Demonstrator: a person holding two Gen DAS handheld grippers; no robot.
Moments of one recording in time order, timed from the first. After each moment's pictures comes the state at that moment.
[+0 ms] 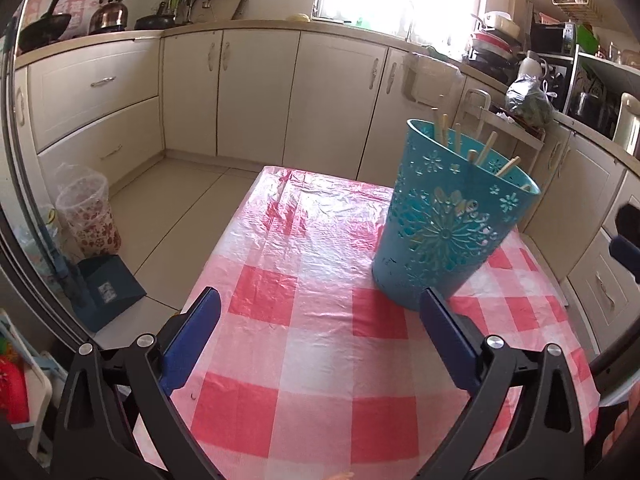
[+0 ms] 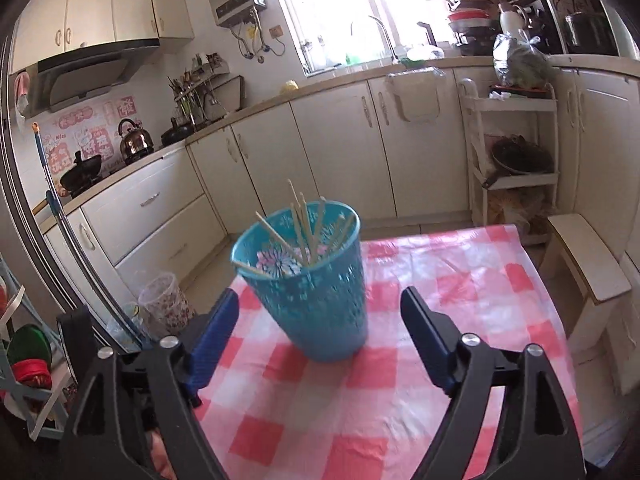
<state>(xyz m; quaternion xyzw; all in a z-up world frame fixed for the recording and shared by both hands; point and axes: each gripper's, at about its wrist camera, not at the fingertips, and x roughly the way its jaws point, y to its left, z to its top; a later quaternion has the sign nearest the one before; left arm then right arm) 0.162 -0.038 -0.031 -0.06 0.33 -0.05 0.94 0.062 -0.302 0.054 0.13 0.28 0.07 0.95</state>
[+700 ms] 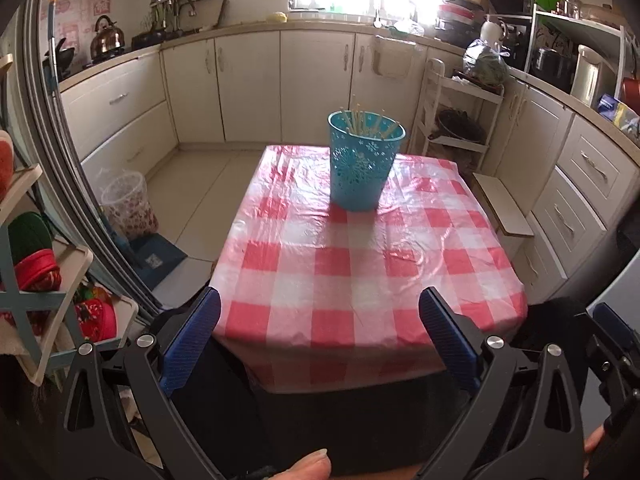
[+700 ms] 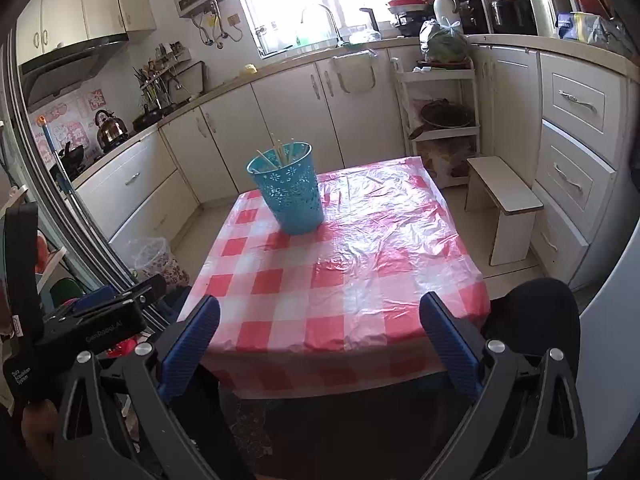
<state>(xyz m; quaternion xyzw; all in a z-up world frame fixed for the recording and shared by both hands) -0.074 -0.058 0.097 0.01 0.38 -0.06 0.92 -0.164 -0.285 0.103 0.14 0.33 -0.01 0.93</state>
